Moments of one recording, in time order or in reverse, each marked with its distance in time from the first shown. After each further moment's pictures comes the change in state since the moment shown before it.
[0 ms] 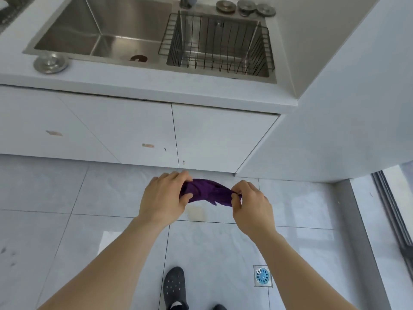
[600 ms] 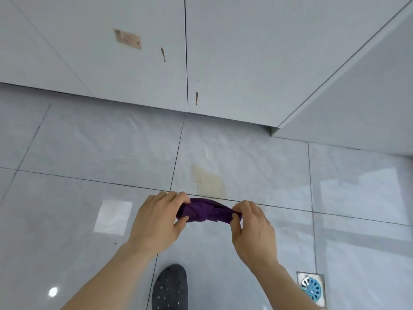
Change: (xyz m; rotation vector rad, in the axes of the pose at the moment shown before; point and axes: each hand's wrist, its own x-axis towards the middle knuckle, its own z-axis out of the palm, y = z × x) left_hand -0.049 -0.210 0.408 0.048 -0.116 -0.008; right_hand 0.016 0.195 0.416 -0.011 -0.040 -0.060
